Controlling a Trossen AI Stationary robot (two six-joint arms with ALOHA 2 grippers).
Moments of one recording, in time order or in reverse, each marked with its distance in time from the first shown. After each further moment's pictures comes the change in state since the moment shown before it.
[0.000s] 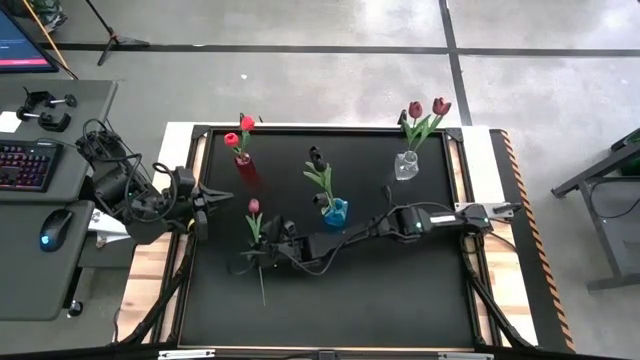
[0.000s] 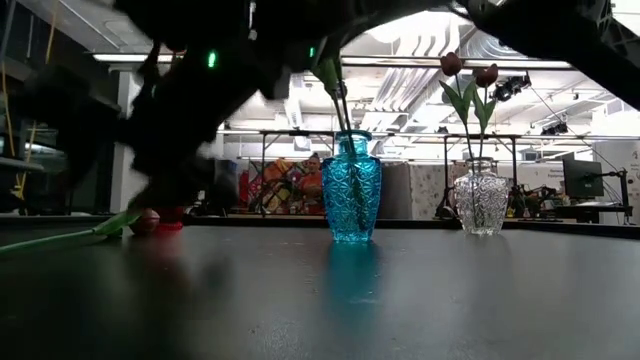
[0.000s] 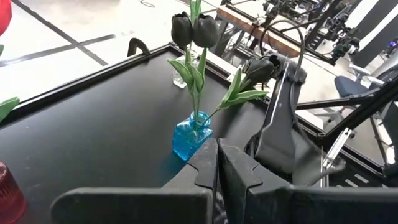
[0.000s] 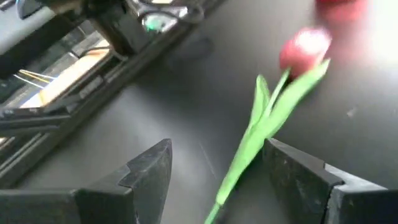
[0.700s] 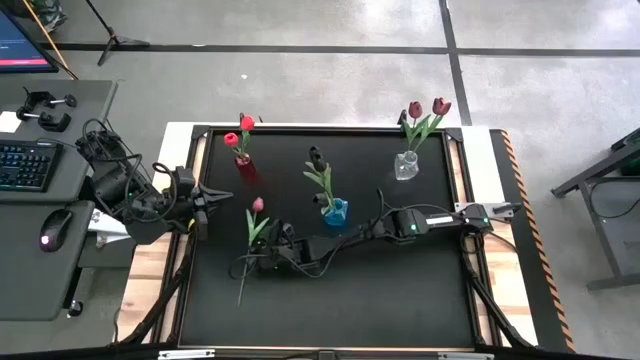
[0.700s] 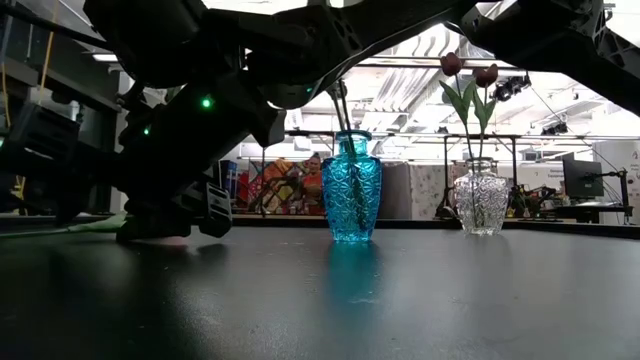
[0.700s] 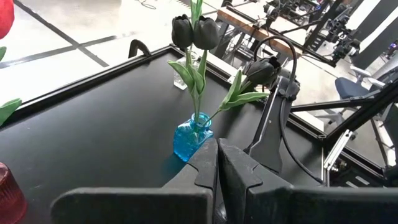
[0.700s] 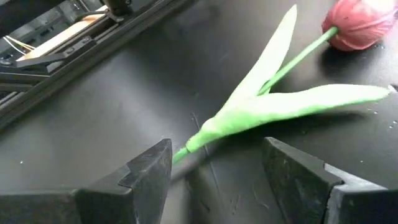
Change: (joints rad) left arm 0.000 -0.001 0.000 0.000 -0.006 0.000; right arm -0.010 0.081 0.000 0.084 -0.042 -0.098
